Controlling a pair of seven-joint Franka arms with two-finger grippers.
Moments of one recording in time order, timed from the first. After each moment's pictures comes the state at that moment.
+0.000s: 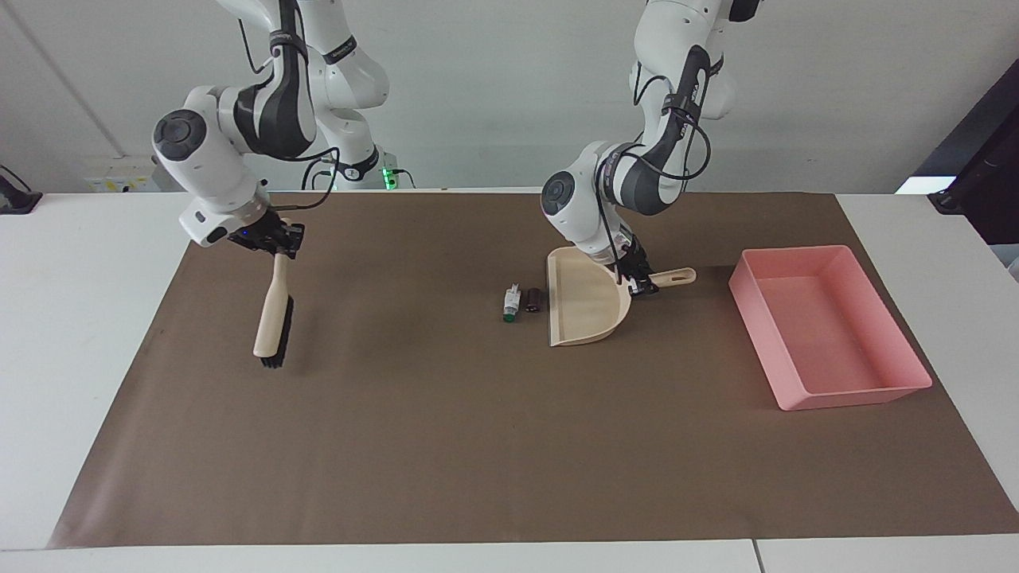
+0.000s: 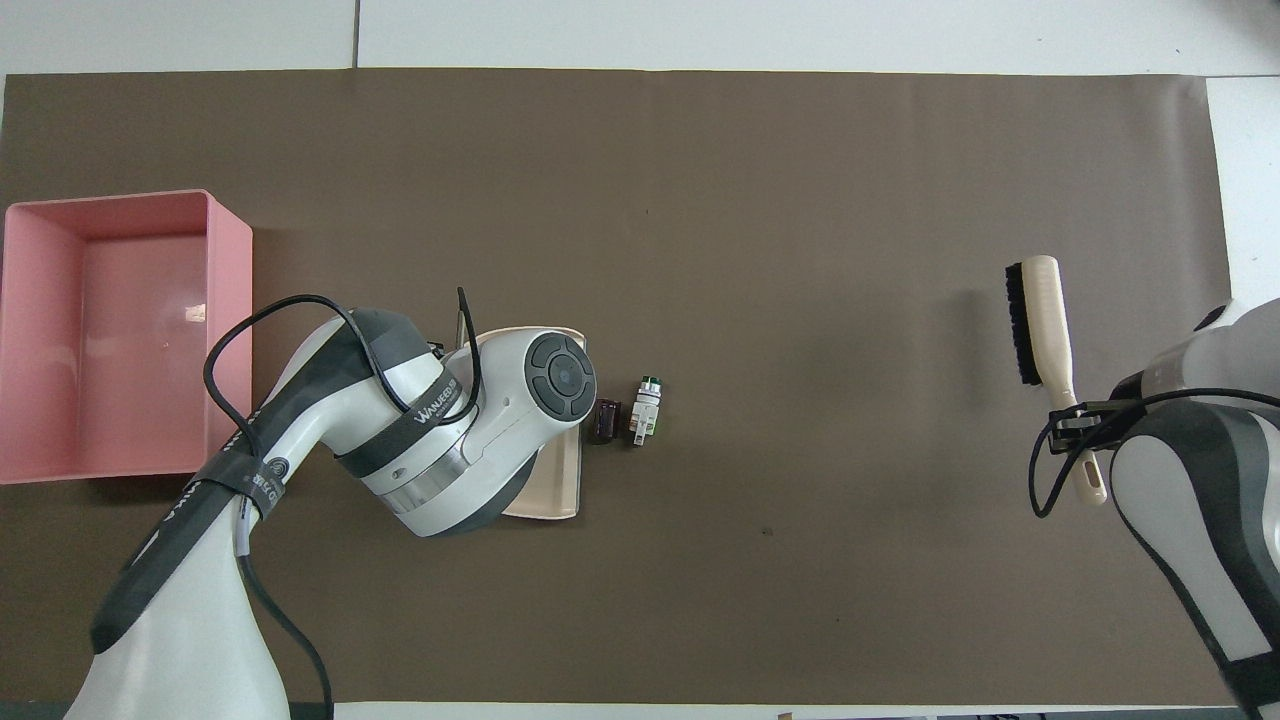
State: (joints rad) left arm -0.62 0.20 -0.02 -2.03 0.56 1.77 0.82; right arm 0.02 -0.17 -0.04 -2.24 -0.02 1.86 0.02
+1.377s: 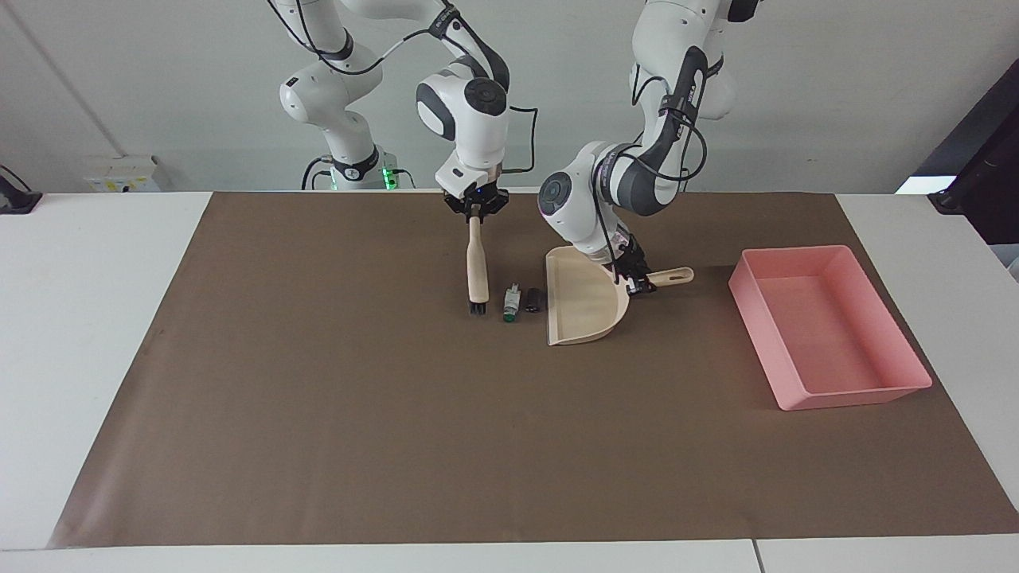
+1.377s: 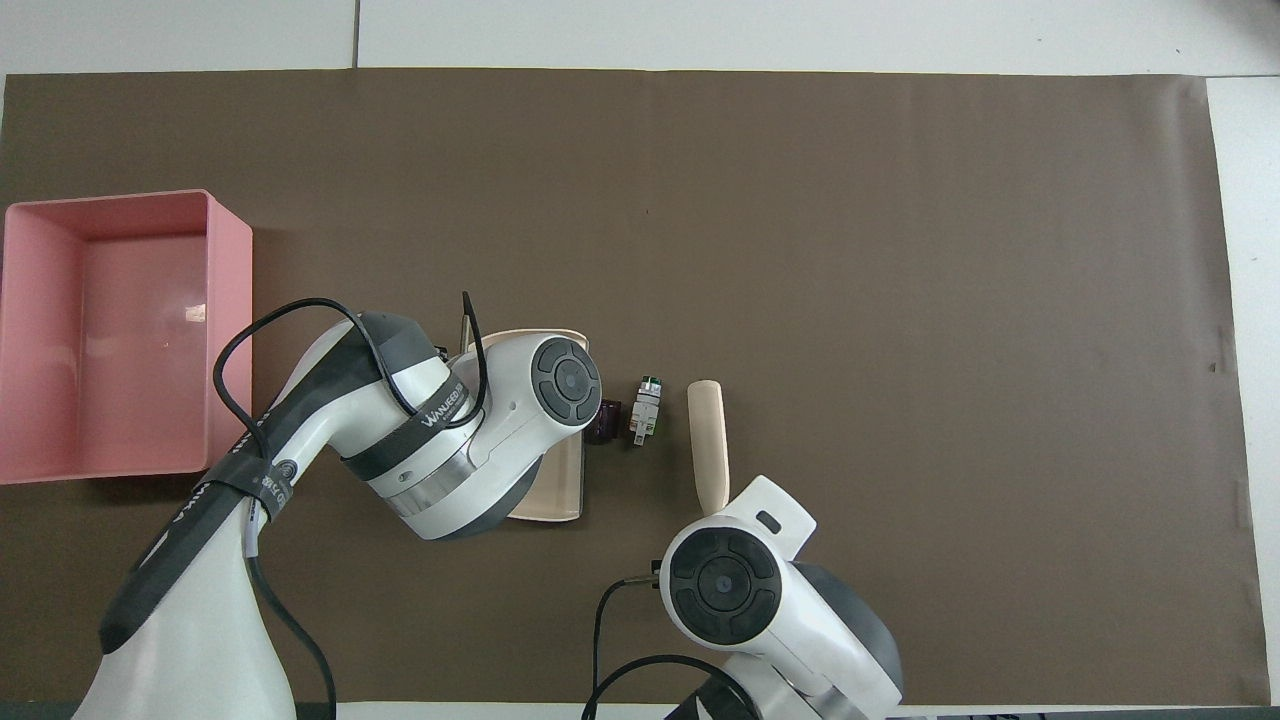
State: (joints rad) left arm -0.63 0.20 -0.02 -2.03 0.56 1.76 0.81; right arm 0.82 -0.08 -0.04 -2.32 0.04 2.09 0.74
